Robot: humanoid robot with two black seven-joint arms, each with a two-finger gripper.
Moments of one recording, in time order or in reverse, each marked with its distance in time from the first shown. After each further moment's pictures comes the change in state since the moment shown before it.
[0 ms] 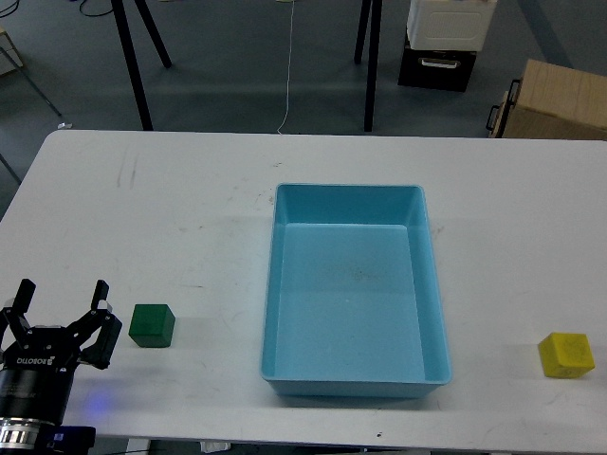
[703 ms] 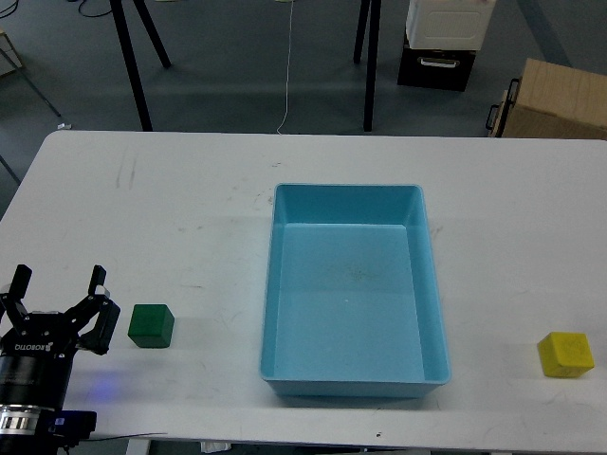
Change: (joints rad) left arm -0.081 -0.008 -0.002 -0.006 -0.002 0.000 -0.001; right arm 0.228 -0.515 -0.192 -0.068 -0.249 -0.071 -0.112
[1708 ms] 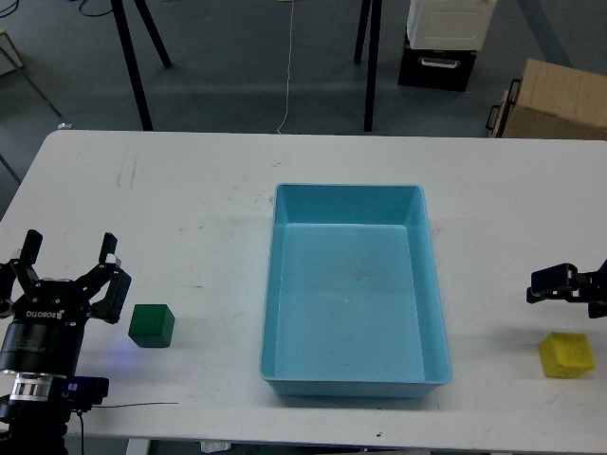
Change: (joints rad) left arm -0.063 -0.003 0.053 0.015 0.002 0.000 0.004; right arm 1.518 -0.287 -1.785 0.077 -1.001 0.071 -0.420
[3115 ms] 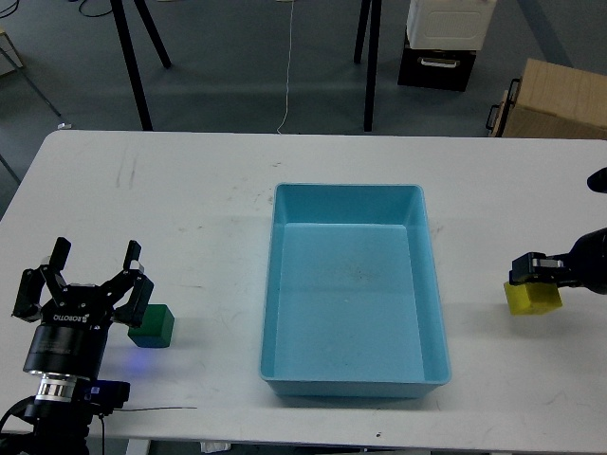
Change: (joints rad) left arm -0.028 -0.029 0.015 0.056 0.000 0.000 -0.002; right arm 0.244 0.156 0.095 0.004 0.204 -0.024 -0.014
